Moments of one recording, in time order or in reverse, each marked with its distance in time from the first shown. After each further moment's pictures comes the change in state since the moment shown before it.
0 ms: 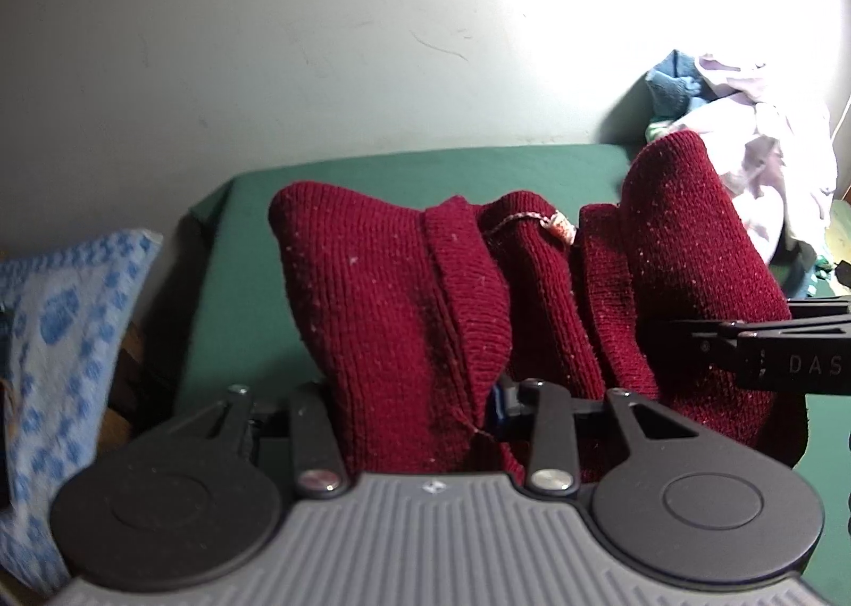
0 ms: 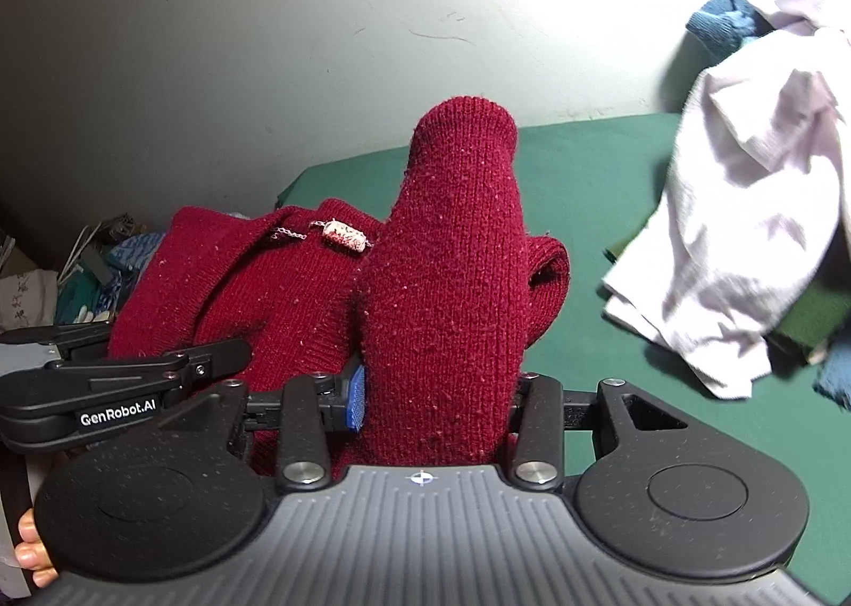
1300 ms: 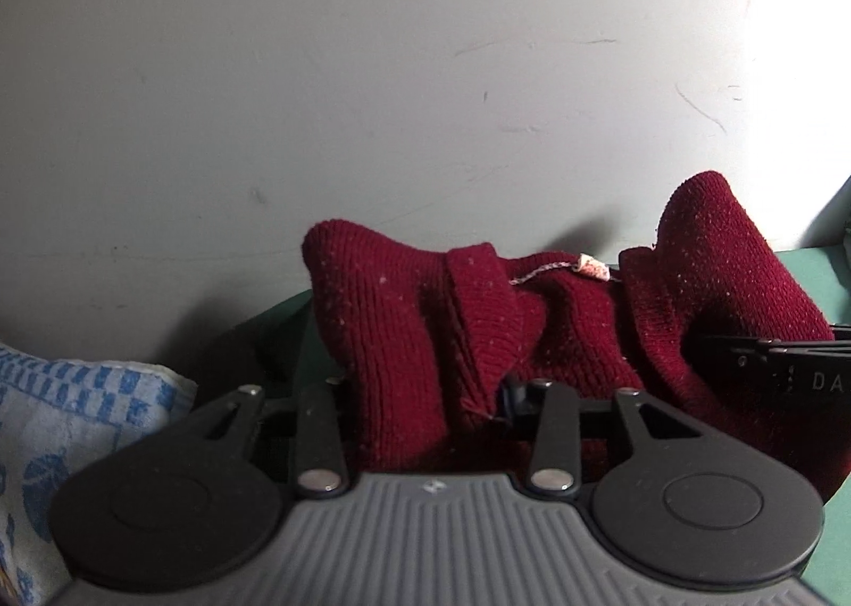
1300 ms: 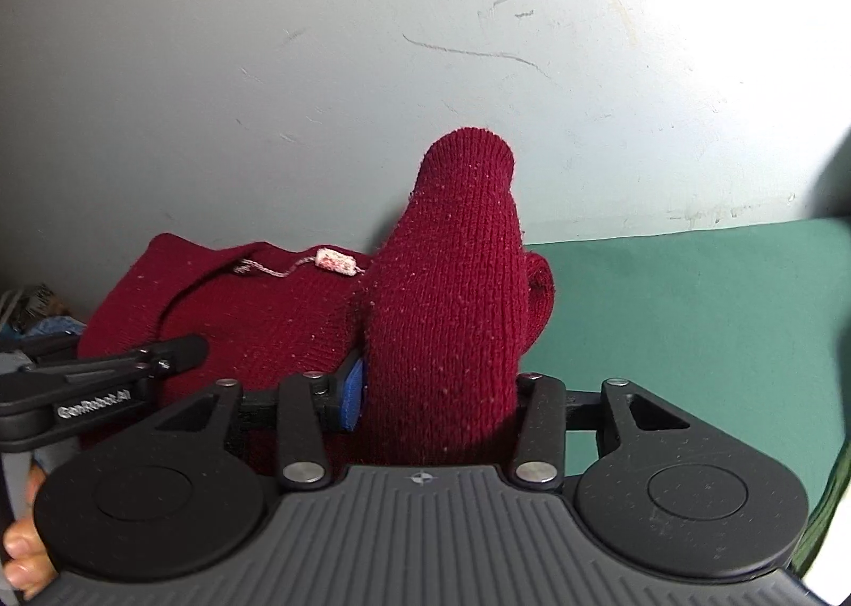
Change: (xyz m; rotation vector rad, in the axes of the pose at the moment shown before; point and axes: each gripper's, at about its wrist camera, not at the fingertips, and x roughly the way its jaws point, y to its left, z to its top) left arm 0.177 0.133 0.113 -0.056 -0.045 0.114; right arm 0.208 0.025 0.113 -0.007 -0.033 -0.084
